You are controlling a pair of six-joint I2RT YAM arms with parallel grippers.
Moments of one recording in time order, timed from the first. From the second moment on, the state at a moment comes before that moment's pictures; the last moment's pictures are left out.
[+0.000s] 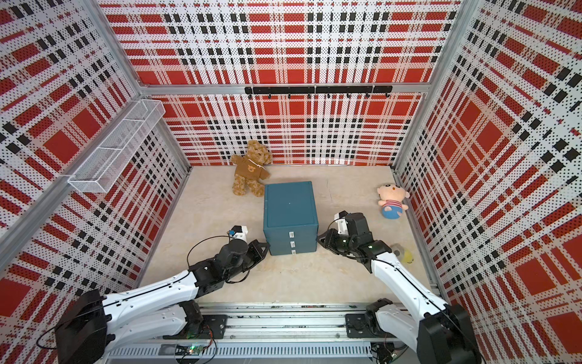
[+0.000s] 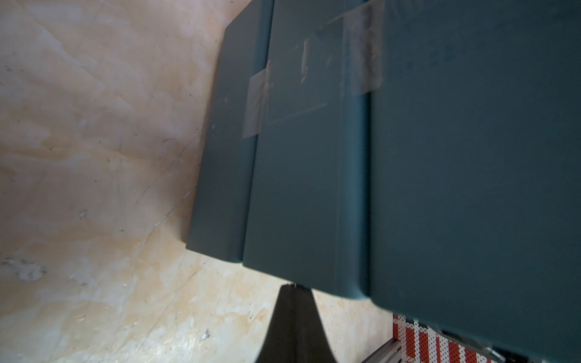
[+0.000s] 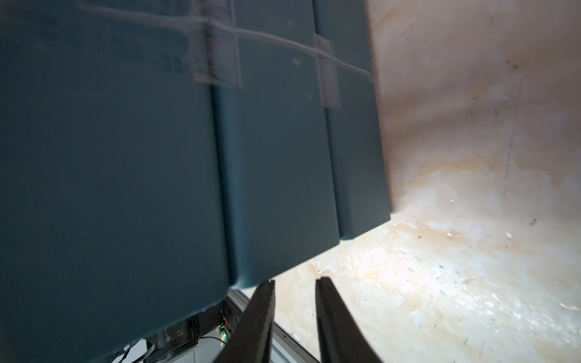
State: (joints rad) left arm -0.85 1.06 0.45 0.07 -0.17 -1.25; right arm 0.35 1.08 0.63 -0.30 -0.52 0.79
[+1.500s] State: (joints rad) left arm -0.93 0.86 0.47 0.05 -0.16 -1.20; right arm 0.69 1.03 0.69 -0.04 -0.19 1.05
